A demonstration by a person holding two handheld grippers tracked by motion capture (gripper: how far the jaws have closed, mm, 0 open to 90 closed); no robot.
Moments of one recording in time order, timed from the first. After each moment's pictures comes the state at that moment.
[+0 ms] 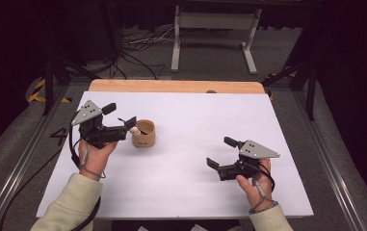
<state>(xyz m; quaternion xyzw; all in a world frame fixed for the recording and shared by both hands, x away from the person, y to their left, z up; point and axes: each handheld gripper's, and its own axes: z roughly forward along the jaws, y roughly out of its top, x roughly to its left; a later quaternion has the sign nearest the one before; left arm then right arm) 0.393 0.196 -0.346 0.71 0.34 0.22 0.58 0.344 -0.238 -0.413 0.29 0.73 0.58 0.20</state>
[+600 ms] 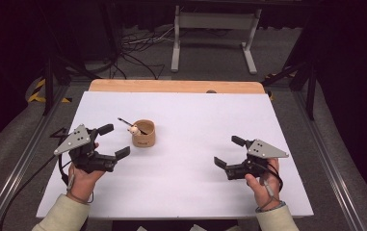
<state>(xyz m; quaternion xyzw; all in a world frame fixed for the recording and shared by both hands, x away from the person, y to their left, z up) 0.348 0.216 -0.376 0.72 0.26 0.16 0.62 0.342 -0.257 -0.407 0.29 0.74 0.57 0.22</state>
